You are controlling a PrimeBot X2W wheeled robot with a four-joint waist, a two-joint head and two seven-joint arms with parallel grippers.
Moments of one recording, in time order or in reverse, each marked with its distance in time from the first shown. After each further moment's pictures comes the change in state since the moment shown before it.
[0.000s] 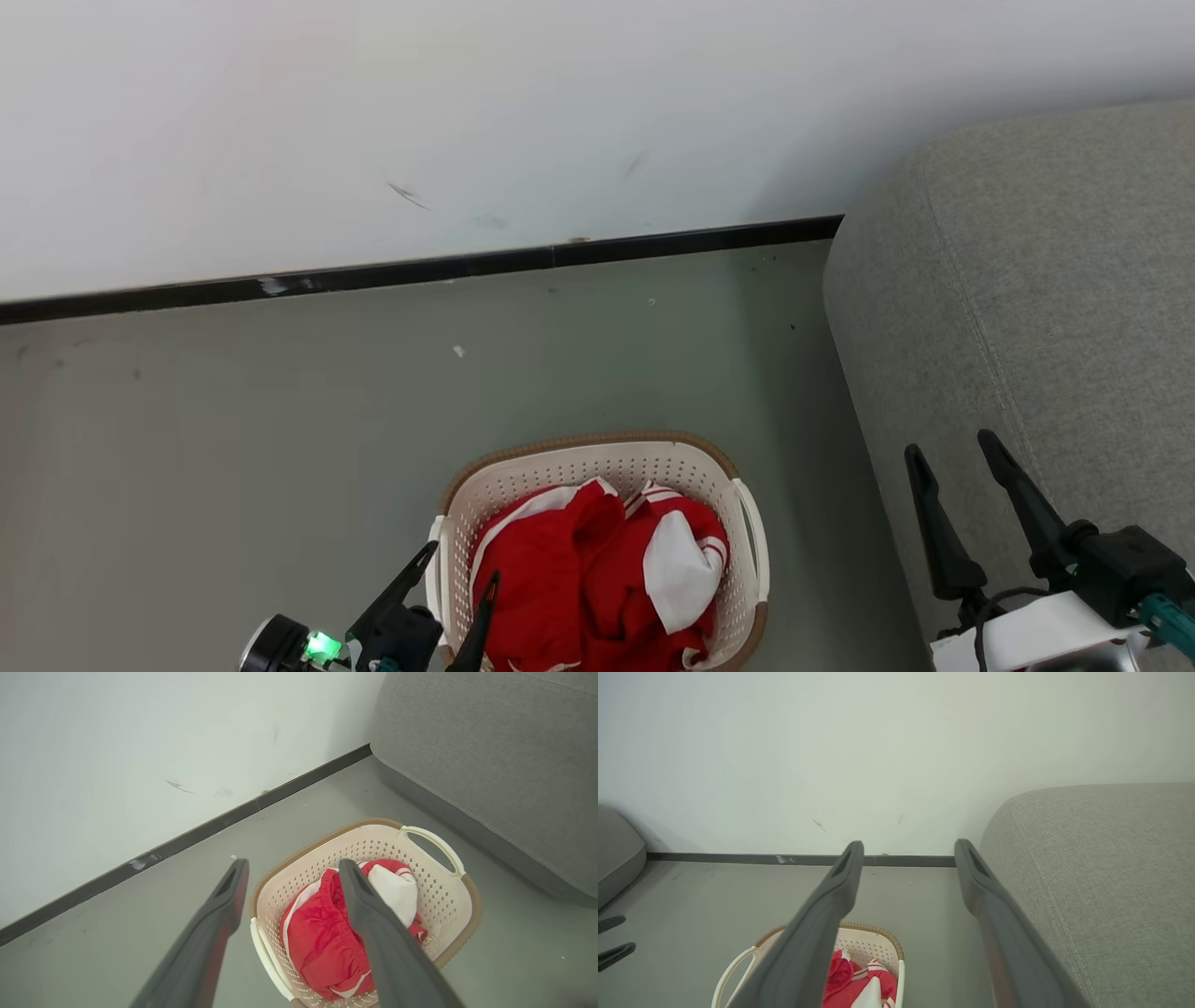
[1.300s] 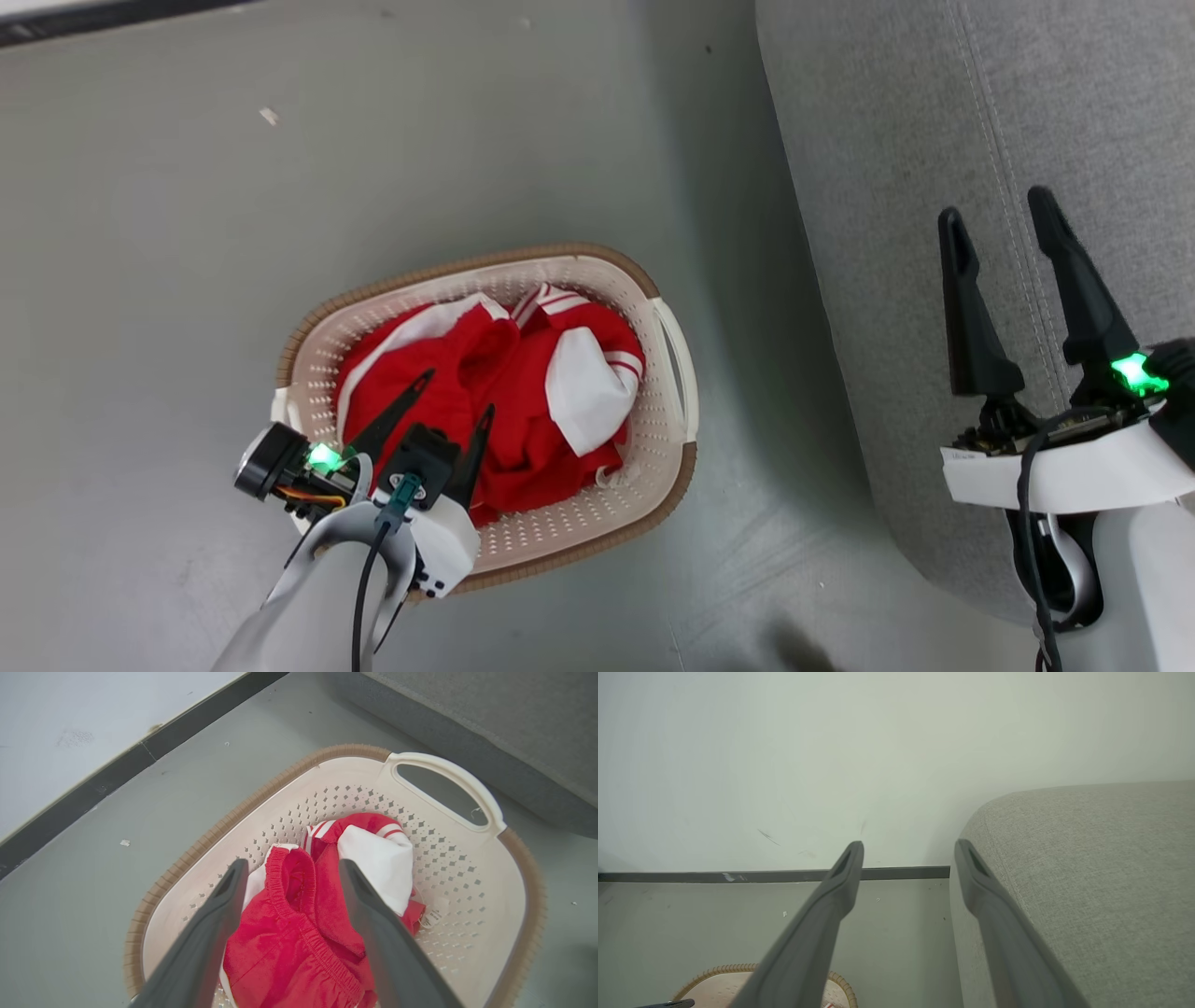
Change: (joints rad) left arm -0.402 -0.018 -0.065 0.267 0.075 0.012 0.000; right arm -0.286 -0.001 0.014 -0.151 0.058 0.000 -0.007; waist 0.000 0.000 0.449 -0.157
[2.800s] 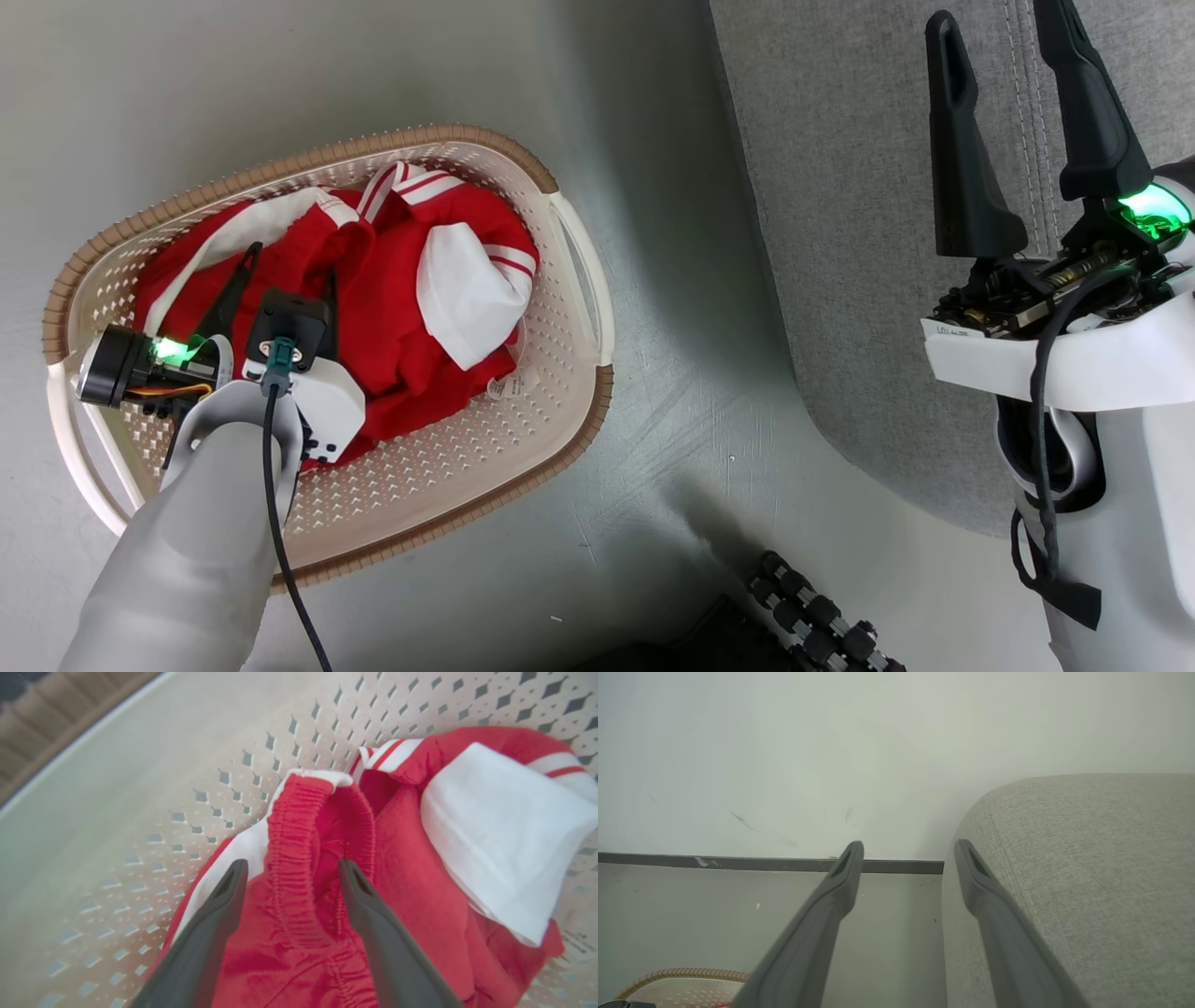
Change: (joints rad) left arm -0.256 0.064 0.107 0.230 -0.003 0.141 -0.003; right arm -0.272 -0.002 0.088 -0.027 0.069 0.000 0.000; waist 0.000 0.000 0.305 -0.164
